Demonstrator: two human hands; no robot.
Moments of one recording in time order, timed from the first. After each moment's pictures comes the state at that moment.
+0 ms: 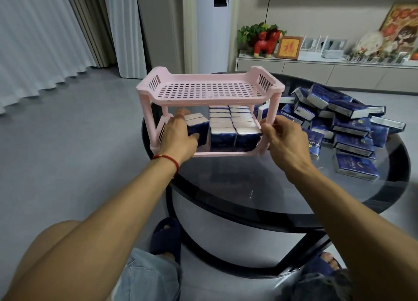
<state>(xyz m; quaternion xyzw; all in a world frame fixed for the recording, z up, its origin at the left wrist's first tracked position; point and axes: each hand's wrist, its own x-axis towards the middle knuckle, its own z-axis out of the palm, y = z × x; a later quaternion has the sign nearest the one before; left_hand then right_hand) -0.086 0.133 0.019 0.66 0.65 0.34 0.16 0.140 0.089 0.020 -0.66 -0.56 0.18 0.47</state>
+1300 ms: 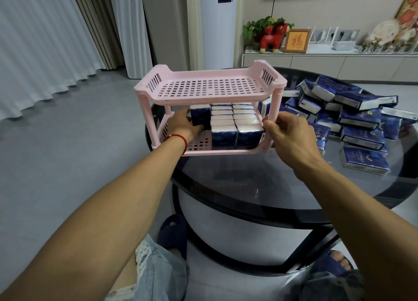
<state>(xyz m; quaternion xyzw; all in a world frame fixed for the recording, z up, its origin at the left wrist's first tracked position) -0.083 0.188 -0.002 0.61 0.67 0.34 0.24 0.147 0.087 0.018 -0.64 -0.56 0.23 0.46</state>
